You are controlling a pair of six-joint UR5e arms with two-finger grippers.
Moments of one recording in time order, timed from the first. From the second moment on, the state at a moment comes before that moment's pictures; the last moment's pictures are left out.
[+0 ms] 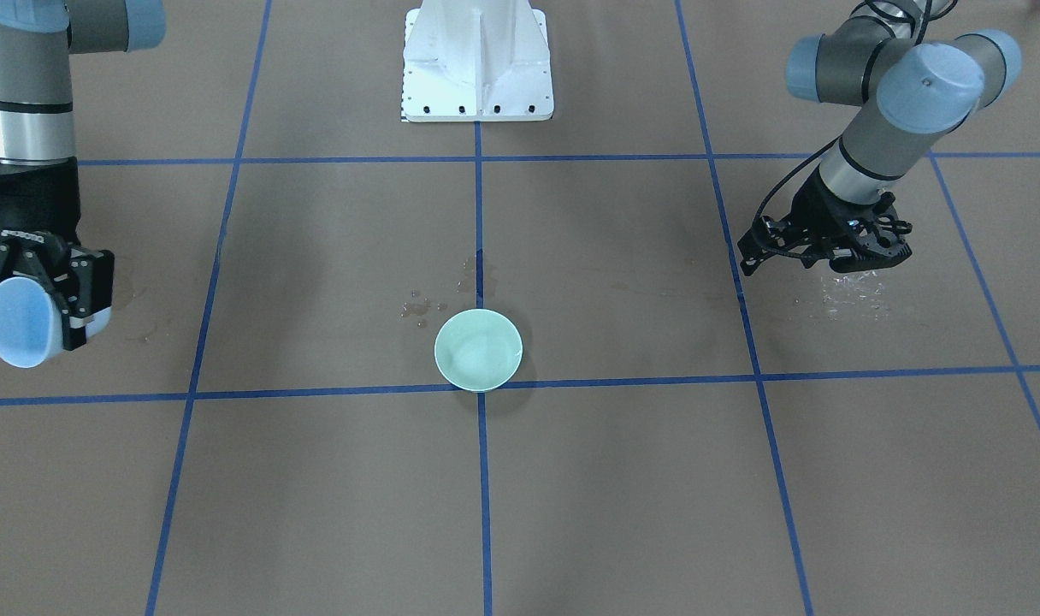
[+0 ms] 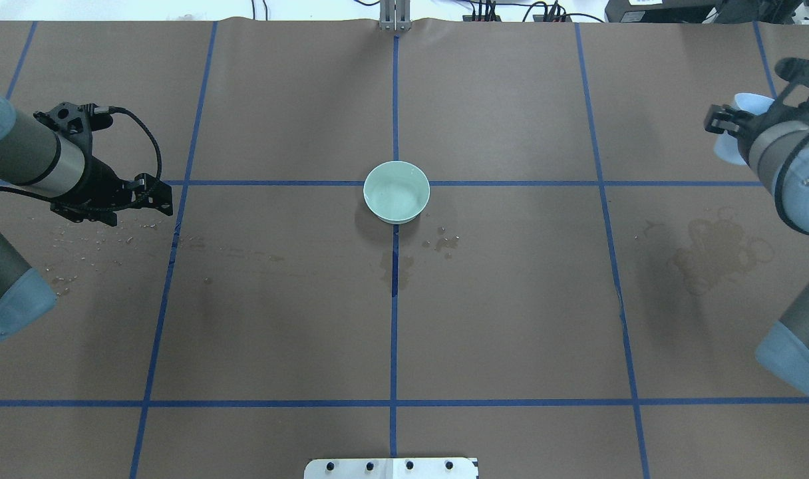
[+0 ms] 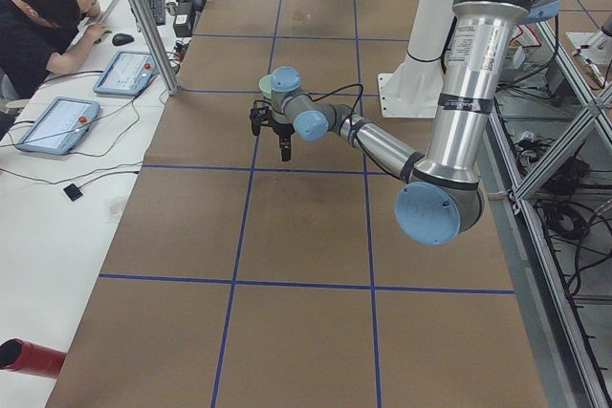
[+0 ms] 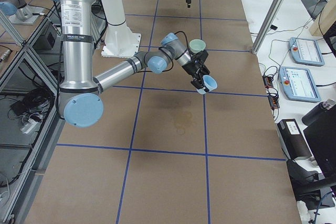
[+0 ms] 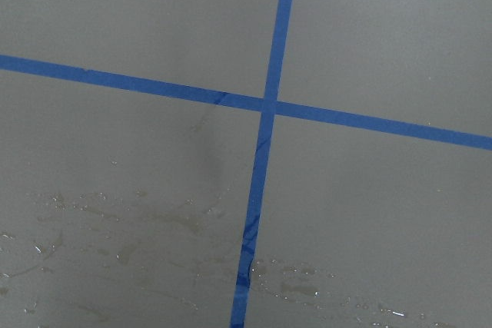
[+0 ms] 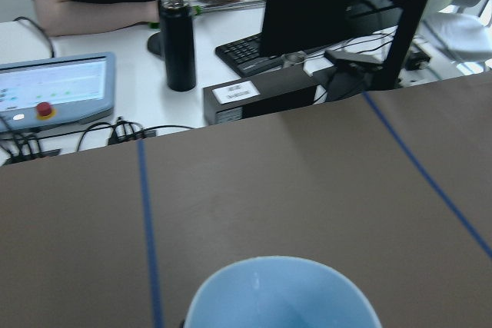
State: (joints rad) left arm -0.86 -1.75 -1.84 -1.86 -2.11 -1.13; right arm 0.78 -1.64 2.00 -1.23 1.12 1.31
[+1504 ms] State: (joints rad) left arm -0.86 -1.75 -1.84 -1.86 -2.11 -1.14; right arm 0.48 -1.78 1.50 -0.60 0.66 1.58
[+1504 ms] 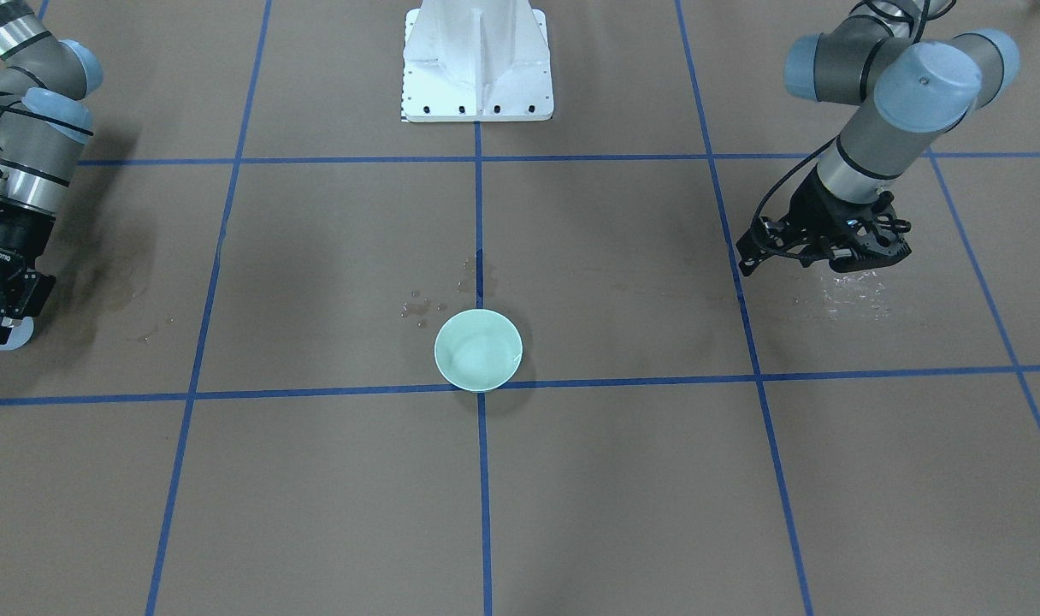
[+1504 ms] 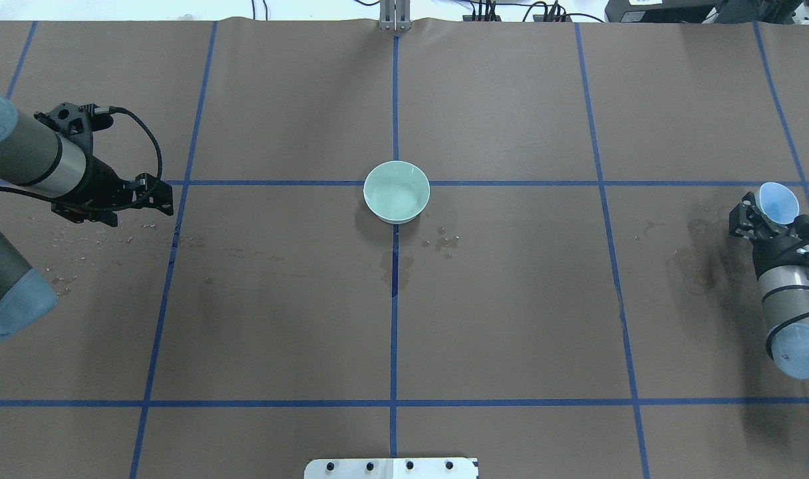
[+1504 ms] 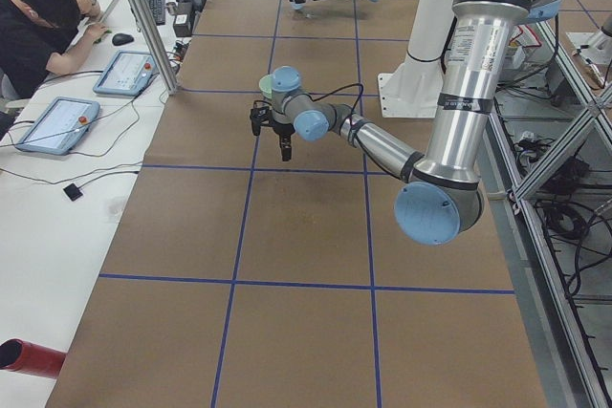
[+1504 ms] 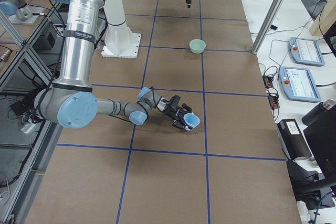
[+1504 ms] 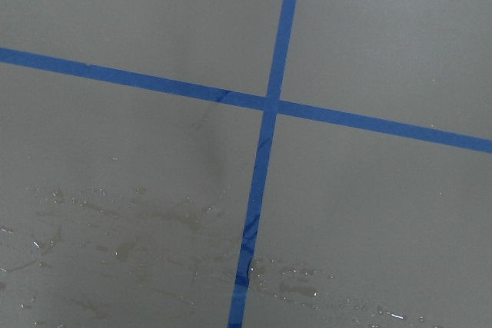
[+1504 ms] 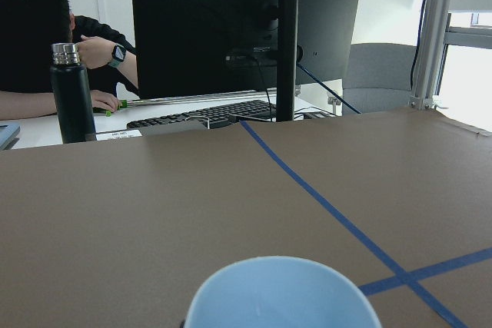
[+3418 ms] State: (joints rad) left arm -0.86 -1.75 -1.84 -1.86 -2.11 -1.14; right arm 0.48 -1.82 1.57 -0.59 0.63 1.49
